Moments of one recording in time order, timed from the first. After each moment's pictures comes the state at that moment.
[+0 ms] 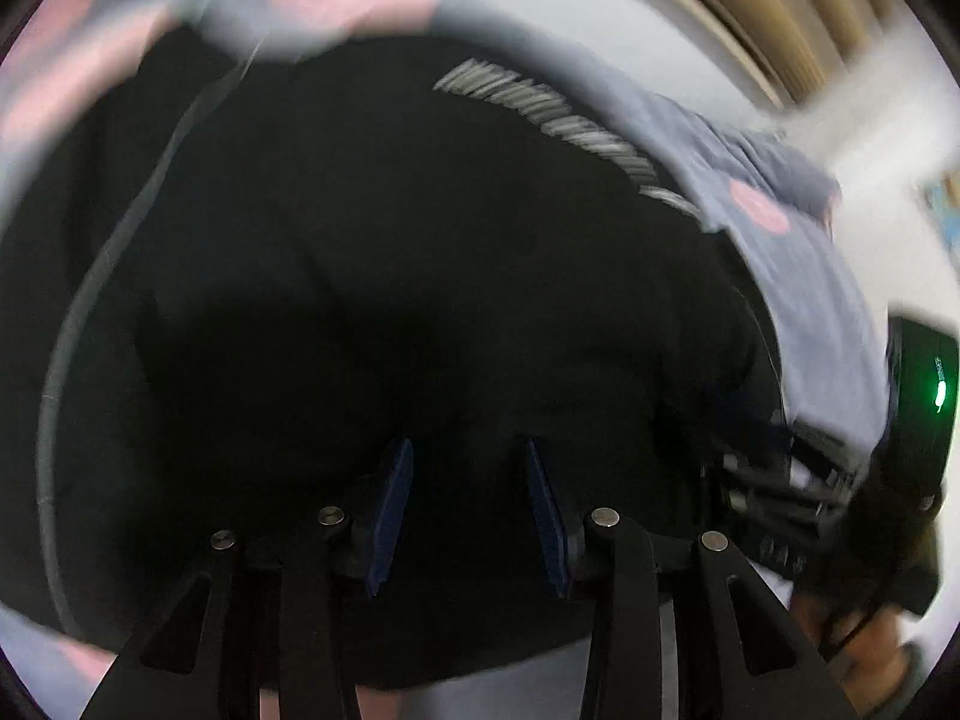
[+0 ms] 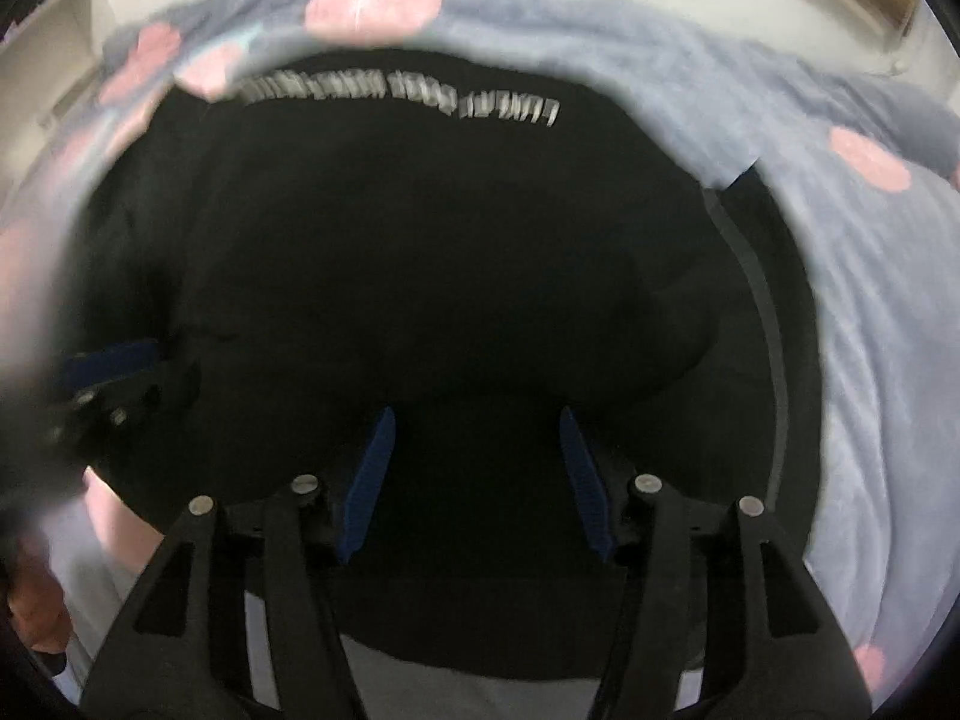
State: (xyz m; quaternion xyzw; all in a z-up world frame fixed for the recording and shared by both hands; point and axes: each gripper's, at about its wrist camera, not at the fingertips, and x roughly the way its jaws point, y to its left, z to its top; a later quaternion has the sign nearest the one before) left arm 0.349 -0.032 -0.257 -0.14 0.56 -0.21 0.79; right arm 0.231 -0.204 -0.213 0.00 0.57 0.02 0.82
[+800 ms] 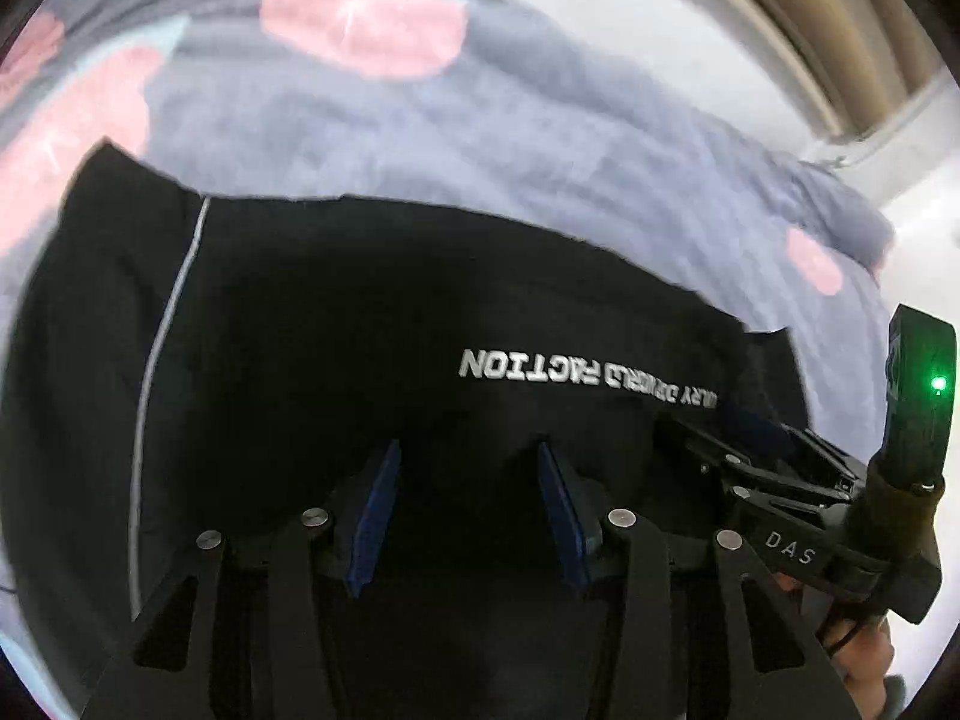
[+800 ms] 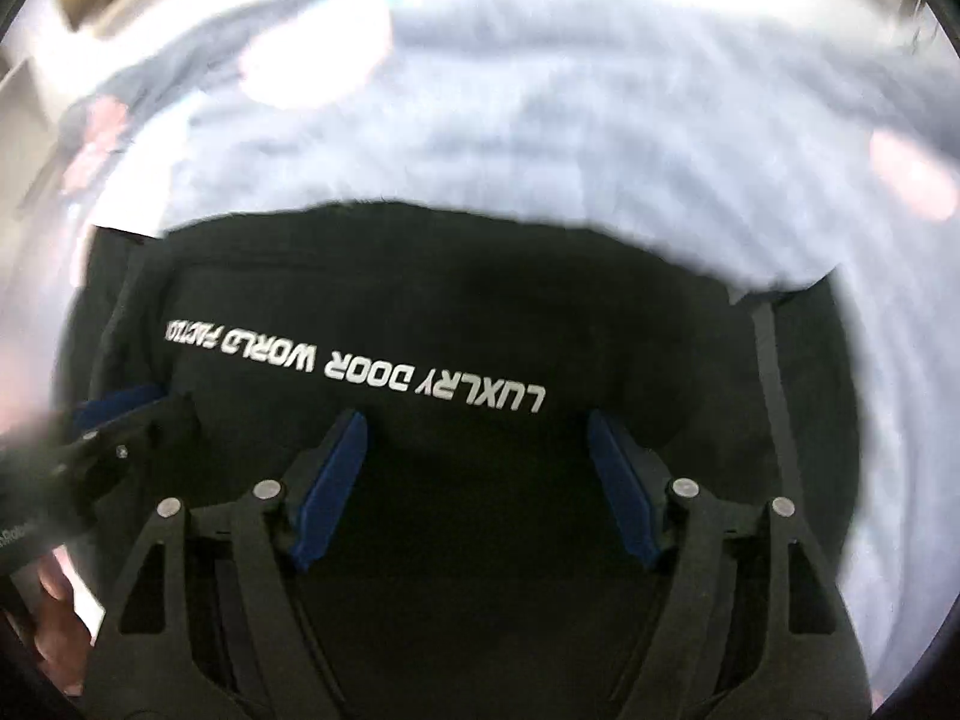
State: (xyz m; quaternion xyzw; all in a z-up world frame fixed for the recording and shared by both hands) left arm 0.469 -0.052 -0.238 -0.09 0.59 -0.17 0.78; right arm 0.365 -0.242 -0.210 0.08 0.59 0.00 0.80
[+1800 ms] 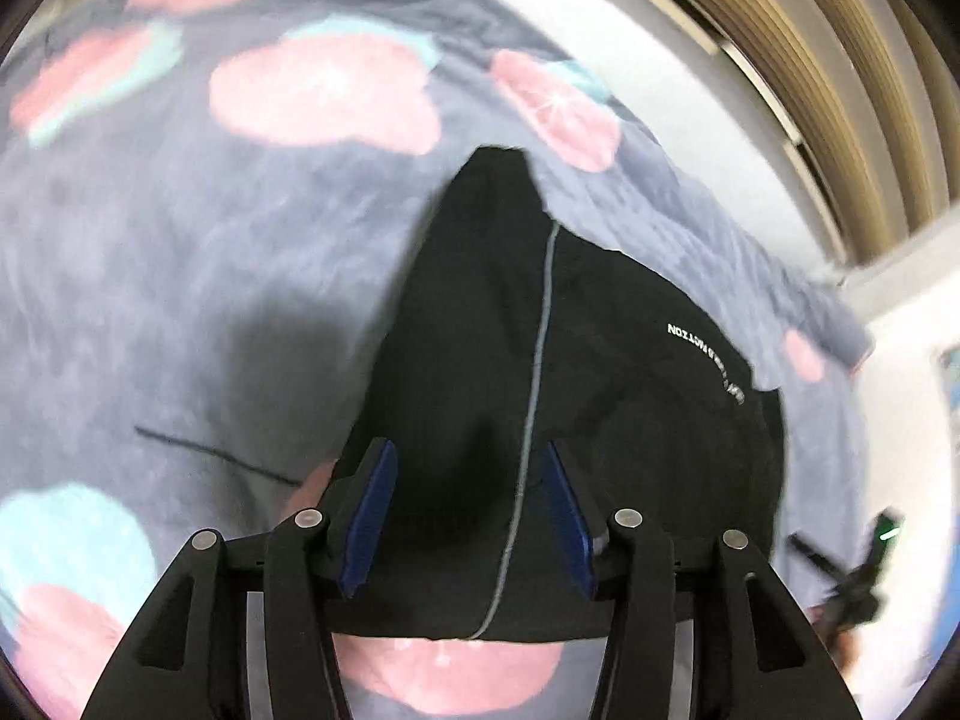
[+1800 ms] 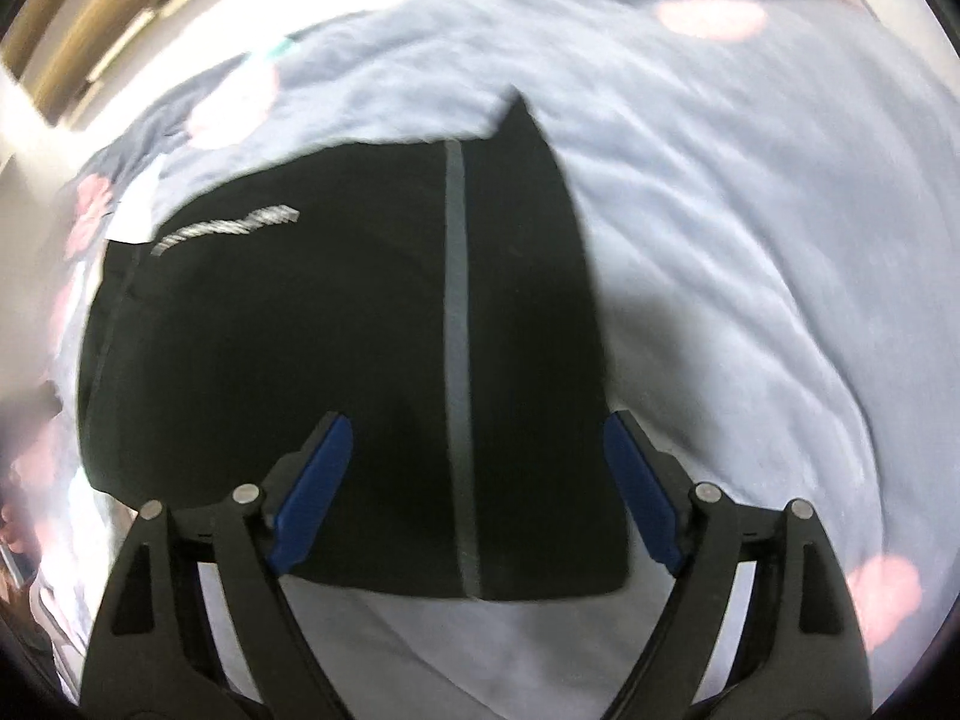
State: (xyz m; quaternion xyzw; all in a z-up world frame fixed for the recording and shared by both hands) left arm 0.371 0.147 -0.202 -0.23 0.55 -0.11 0.79; right arm 0.188 -0.371 -0.175 0.18 0.56 -0.06 0.80
